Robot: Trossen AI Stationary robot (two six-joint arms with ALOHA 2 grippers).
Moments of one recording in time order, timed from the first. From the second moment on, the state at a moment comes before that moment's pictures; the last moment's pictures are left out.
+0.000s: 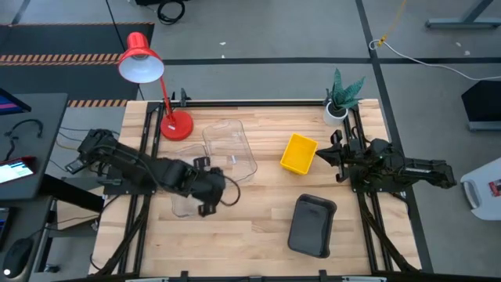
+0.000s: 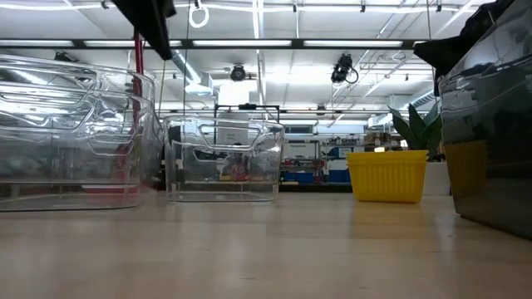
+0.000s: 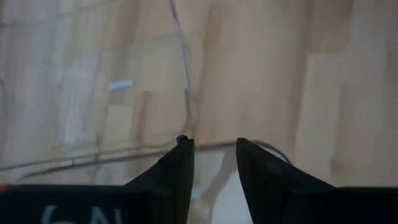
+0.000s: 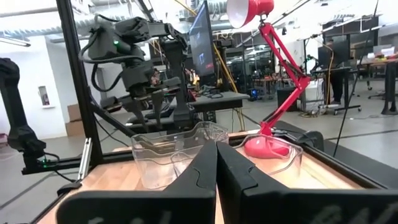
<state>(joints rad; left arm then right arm) -0.38 1.52 1.36 -1.07 -0.36 -0.44 -0.16 0.01 0.01 0.21 -0.10 0.13</state>
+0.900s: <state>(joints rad) -0.12 1.77 1.36 -0.82 -0.21 -0.27 -0.16 0.01 0.01 0.21 -0.10 0.14</state>
